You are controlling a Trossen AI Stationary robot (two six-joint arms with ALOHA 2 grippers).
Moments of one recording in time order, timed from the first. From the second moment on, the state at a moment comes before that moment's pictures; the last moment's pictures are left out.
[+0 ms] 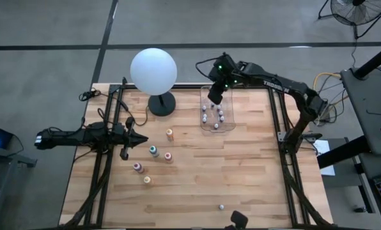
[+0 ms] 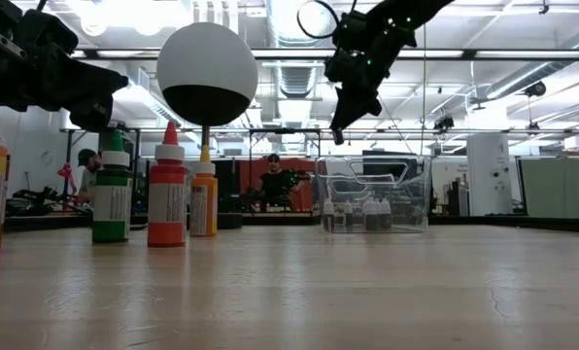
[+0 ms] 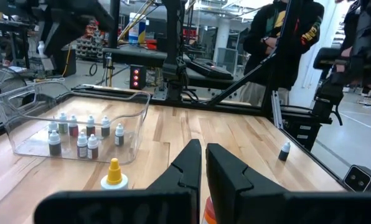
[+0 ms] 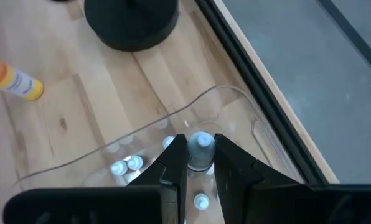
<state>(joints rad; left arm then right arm) -0.02 0.05 0.01 0.02 0.02 -0.13 -0.58 1.73 1.55 -0.76 -0.11 -0.06</state>
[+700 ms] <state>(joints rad) -0.02 0.05 0.01 0.02 0.02 -0.13 -0.57 1.66 1.14 -0.36 -0.16 0.05</state>
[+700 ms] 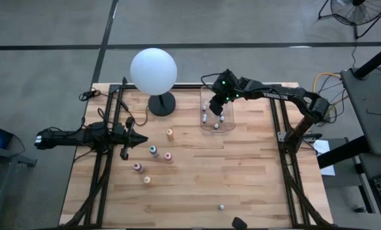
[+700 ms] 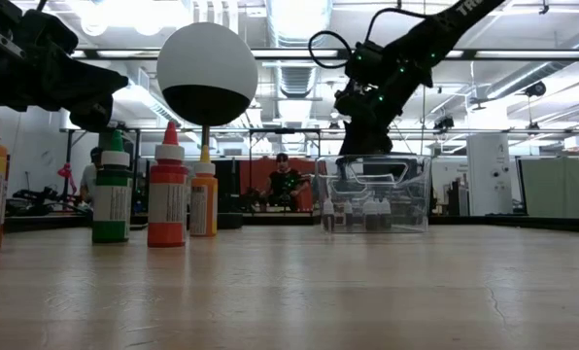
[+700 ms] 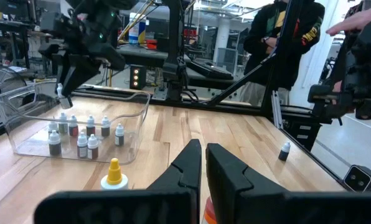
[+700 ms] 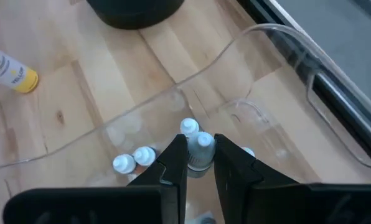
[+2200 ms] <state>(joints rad) -0.02 0.05 0.01 0.02 0.02 -0.13 -0.62 1.87 1.10 -0.06 -0.20 -0.12</state>
